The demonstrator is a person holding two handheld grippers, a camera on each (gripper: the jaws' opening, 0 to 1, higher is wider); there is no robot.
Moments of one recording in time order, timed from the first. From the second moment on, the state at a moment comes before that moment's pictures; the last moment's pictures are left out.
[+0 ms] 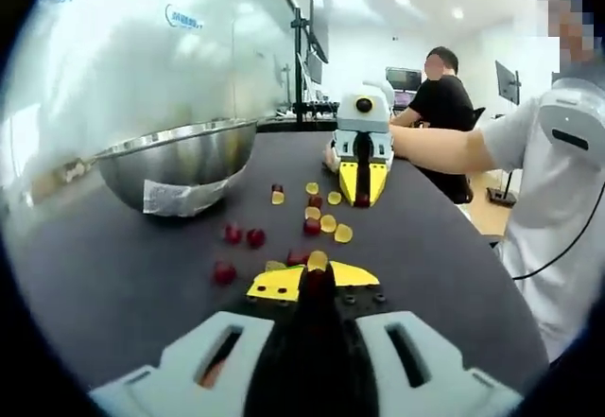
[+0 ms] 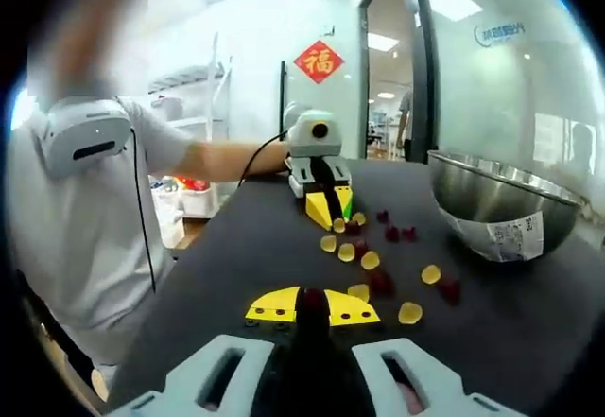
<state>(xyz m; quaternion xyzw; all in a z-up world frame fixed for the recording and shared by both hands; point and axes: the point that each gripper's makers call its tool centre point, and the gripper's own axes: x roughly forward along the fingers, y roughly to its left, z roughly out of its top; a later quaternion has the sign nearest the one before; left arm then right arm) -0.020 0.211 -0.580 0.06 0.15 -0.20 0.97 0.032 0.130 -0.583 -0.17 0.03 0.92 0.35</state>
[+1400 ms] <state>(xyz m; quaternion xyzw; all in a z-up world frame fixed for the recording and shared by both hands) 0.102 0.298 -0.434 0.04 0.00 -0.09 1.00 0.159 0.261 -0.427 -0.03 -0.07 0.83 0.56</state>
